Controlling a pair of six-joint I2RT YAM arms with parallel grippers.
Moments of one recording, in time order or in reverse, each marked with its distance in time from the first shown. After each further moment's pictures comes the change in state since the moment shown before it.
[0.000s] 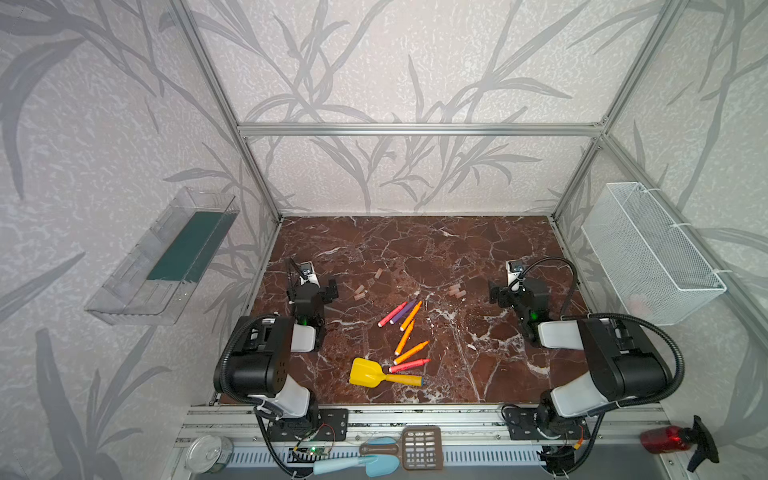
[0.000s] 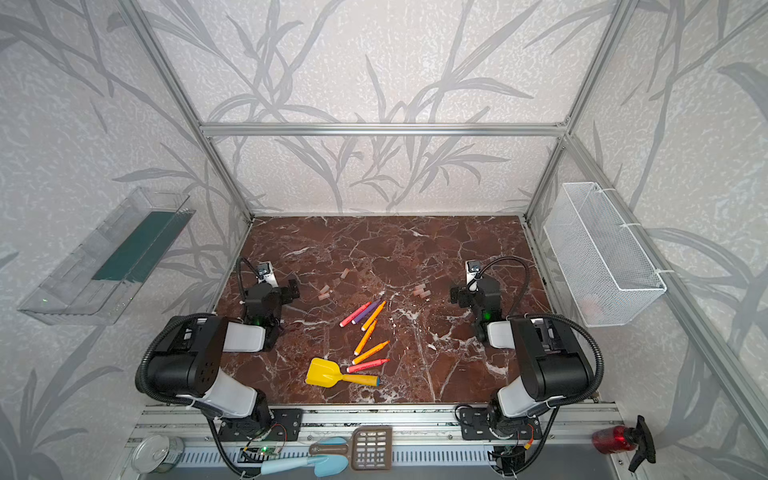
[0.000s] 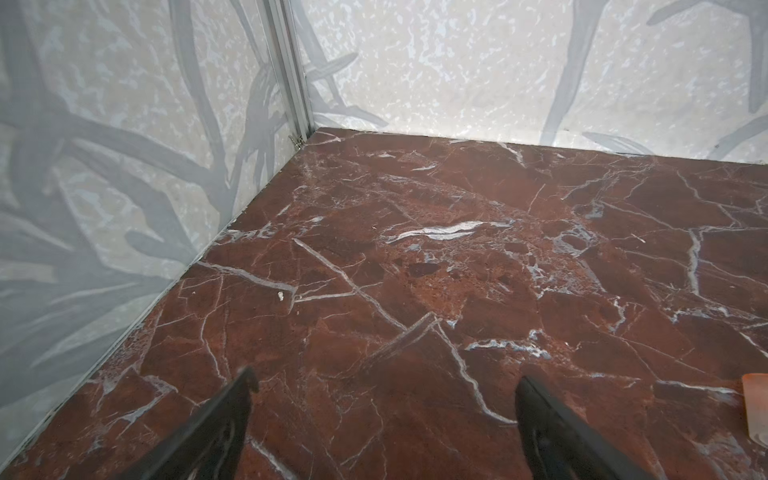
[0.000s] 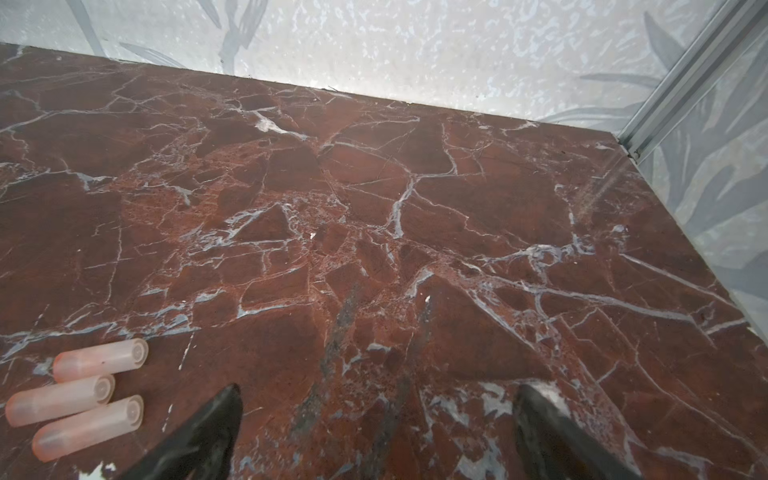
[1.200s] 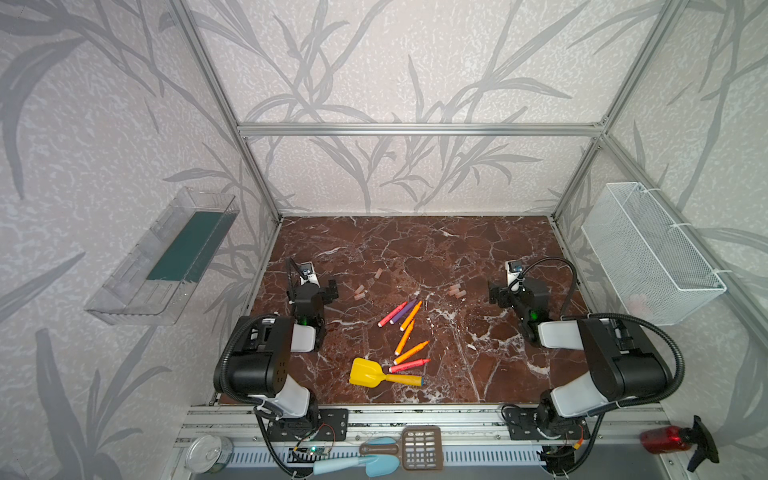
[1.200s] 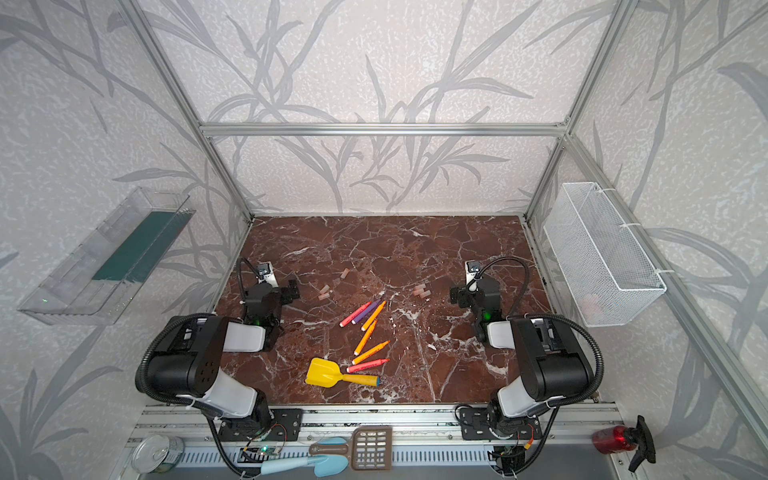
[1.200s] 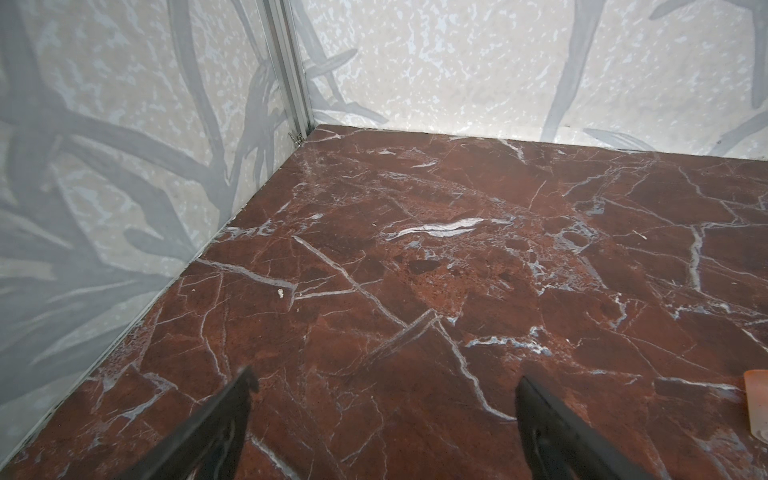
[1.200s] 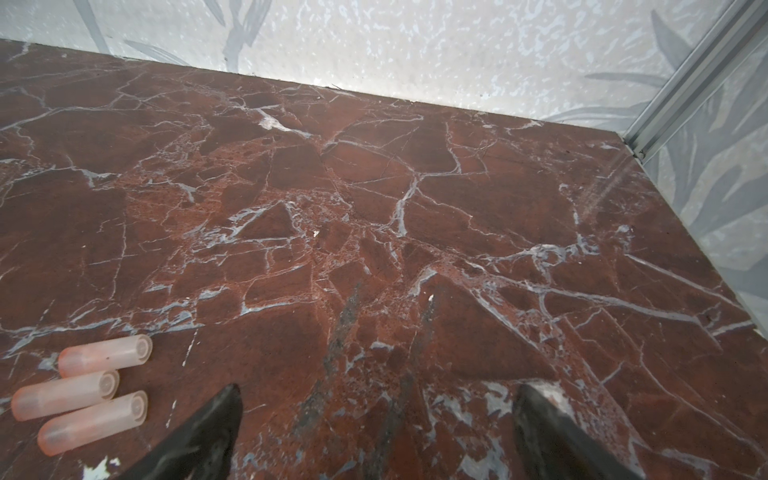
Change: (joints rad) left arm 0.000 0.000 -0.001 0.001 0.005 0.001; right arm 0.006 -0.017 -0.010 -0.001 0.000 -0.004
